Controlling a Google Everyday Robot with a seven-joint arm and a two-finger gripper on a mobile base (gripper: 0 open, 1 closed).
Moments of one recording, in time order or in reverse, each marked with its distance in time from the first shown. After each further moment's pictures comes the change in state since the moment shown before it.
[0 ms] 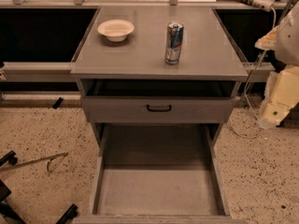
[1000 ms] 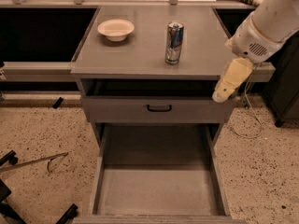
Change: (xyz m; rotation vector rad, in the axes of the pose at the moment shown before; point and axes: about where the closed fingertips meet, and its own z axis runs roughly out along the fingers) arm -0.032 -0.086 0.088 -0.005 -0.138 0.106
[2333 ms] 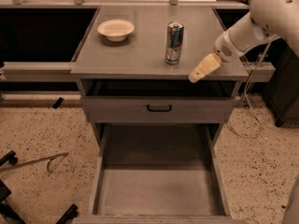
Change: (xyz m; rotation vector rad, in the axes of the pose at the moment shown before) arm -0.013 -0.117 0.116 0.045 -0.185 0.318
